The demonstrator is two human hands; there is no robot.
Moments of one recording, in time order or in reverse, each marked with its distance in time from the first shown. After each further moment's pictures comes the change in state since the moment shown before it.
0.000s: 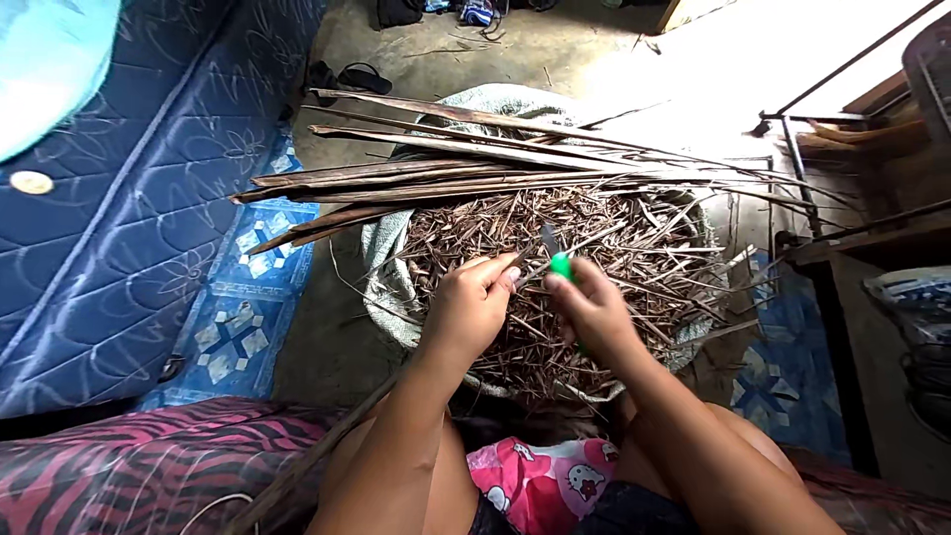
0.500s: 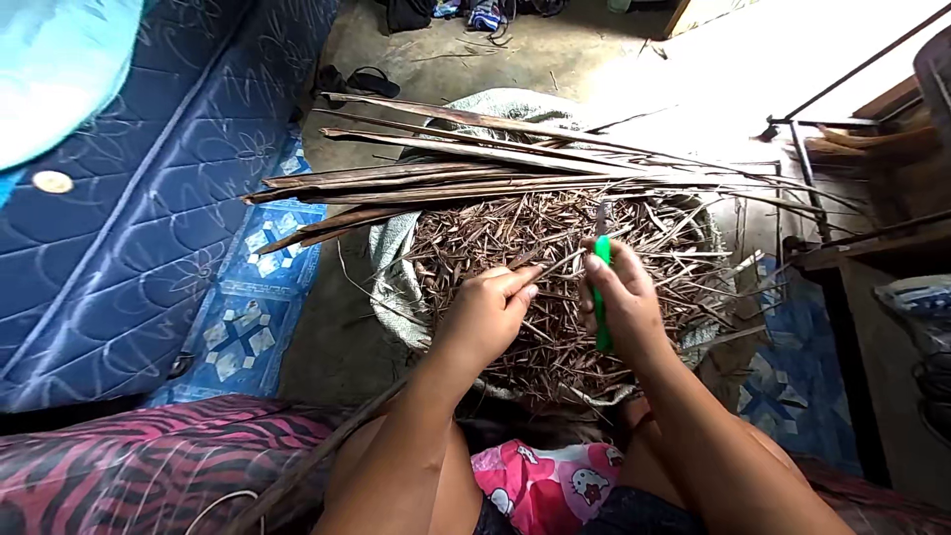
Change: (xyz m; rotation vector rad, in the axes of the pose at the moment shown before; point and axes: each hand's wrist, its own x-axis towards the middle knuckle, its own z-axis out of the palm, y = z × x) left_hand -0.001 0.002 0.001 0.012 -0.195 0.005; right_hand 0.004 -0.004 -0.009 0.291 0.085 -0.023
